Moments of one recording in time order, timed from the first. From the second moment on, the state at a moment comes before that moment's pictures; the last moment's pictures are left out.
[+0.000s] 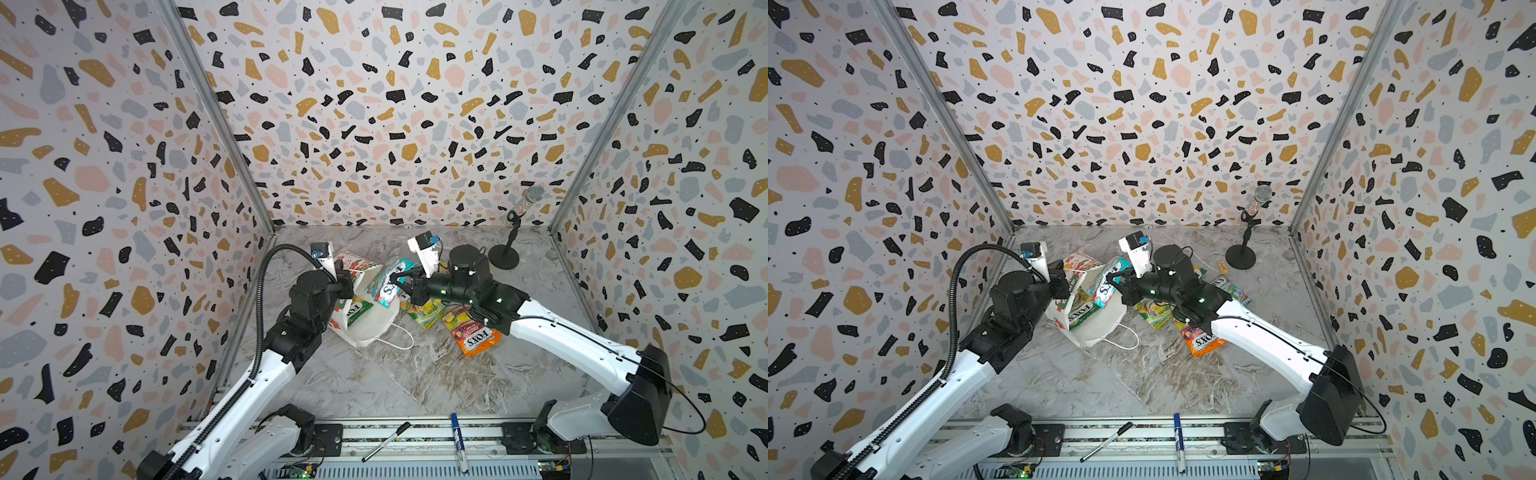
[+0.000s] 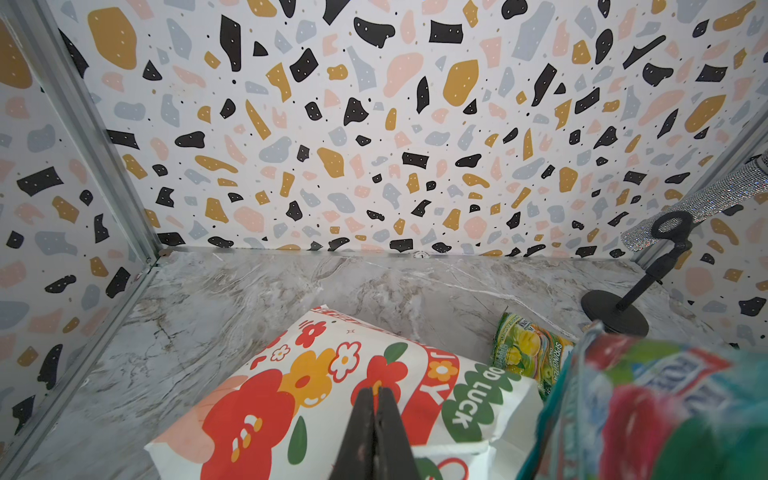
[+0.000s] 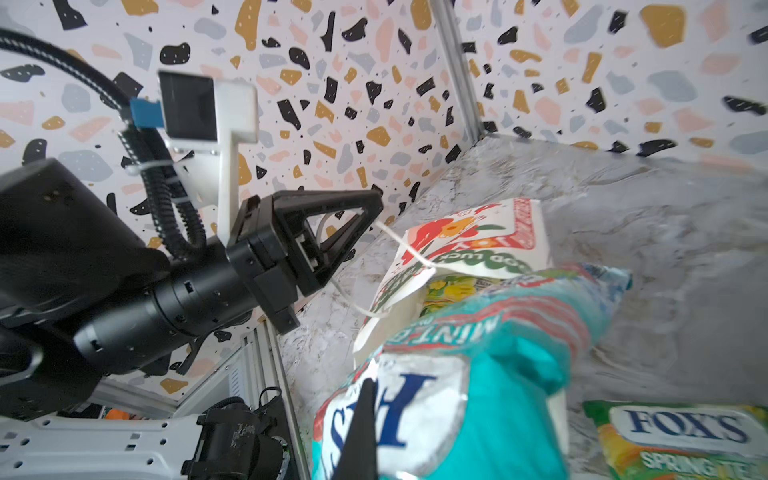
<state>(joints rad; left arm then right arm) -0.42 0.93 0.80 -0.09 -0.27 -0.20 0.82 1.37 1.24 -0.10 -0.34 0.40</state>
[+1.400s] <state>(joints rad) -0.41 0.89 0.80 -0.09 -0.26 -0.20 0.65 1.05 0.67 -0.32 -0.62 0.38</state>
